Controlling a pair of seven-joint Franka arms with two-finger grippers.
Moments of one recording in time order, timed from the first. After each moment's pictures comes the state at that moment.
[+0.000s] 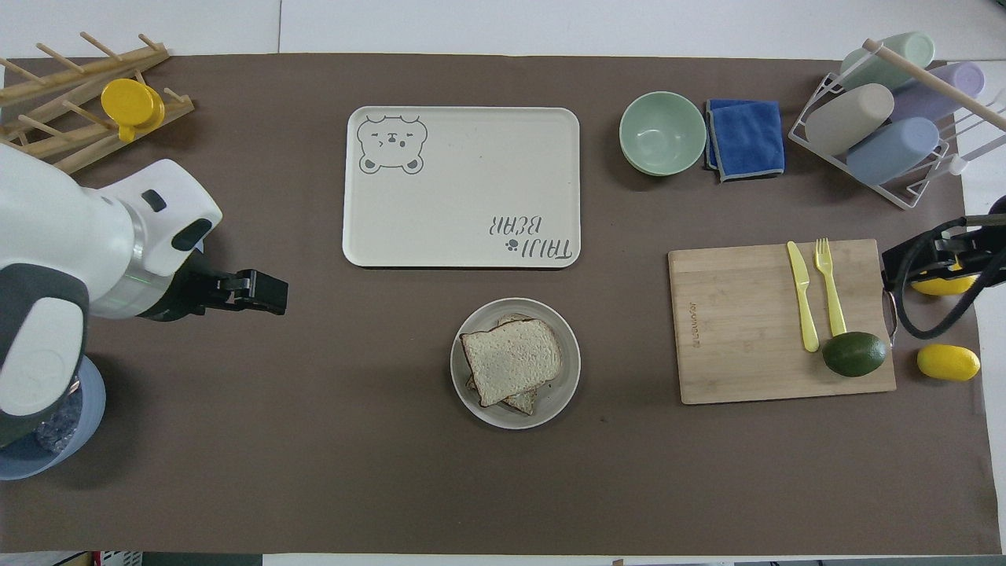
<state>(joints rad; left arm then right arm) -0.27 -0.11 -0.05 -1.92 -0.12 1.72 -0.19 0.07 0.00 -0.07 -1.55 -0.07 1.38 -0.01</state>
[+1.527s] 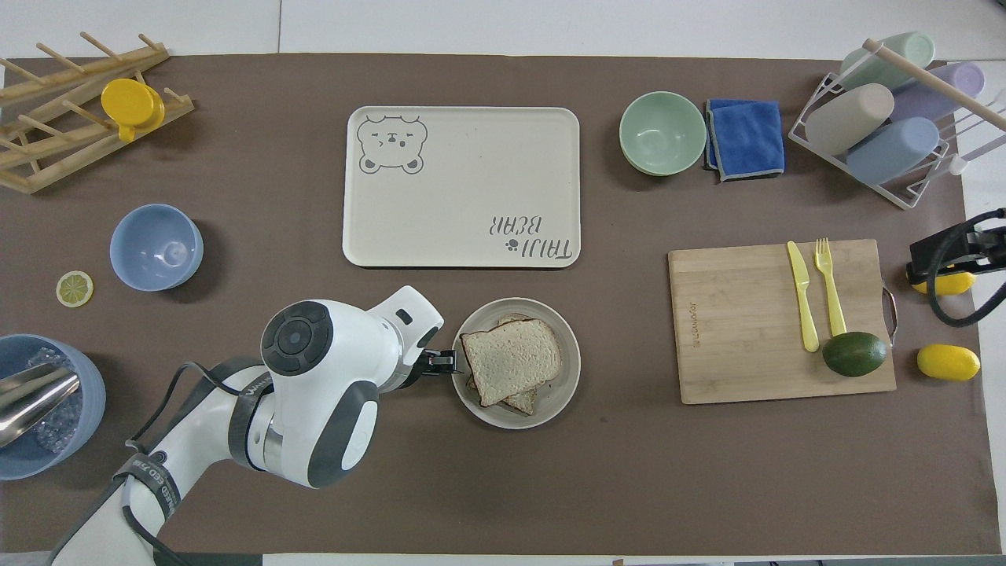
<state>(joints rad) -0.58 0.05 -0.05 -2.32 -0.36 2.38 -0.29 0.01 0.00 -0.06 -1.55 -0.07 1.41 -0.01</state>
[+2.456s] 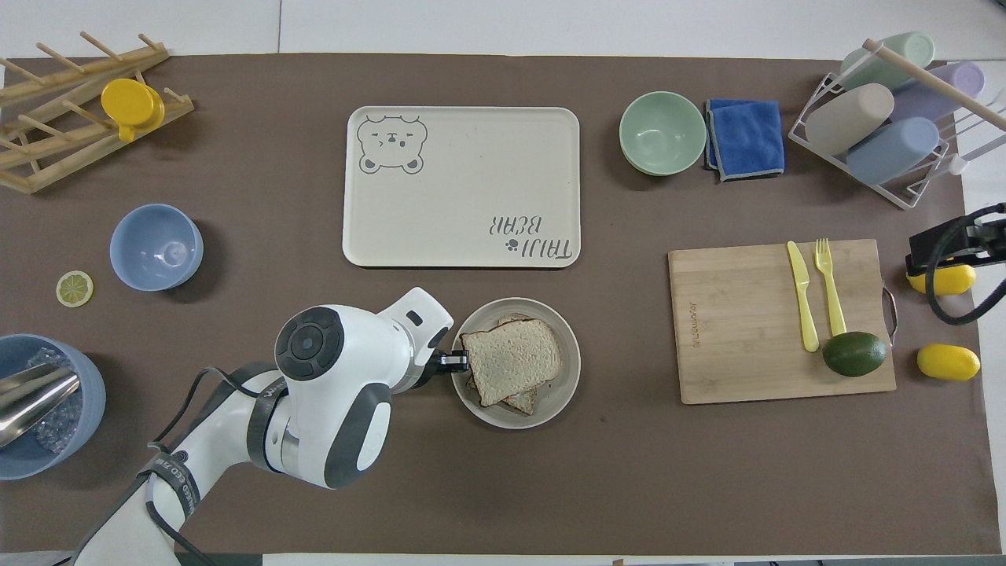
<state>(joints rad) -0.61 0.08 -0.05 -2.32 -0.41 2.44 -0.29 0.02 0.00 -0.06 -1.55 -0.07 1.43 -0.01</state>
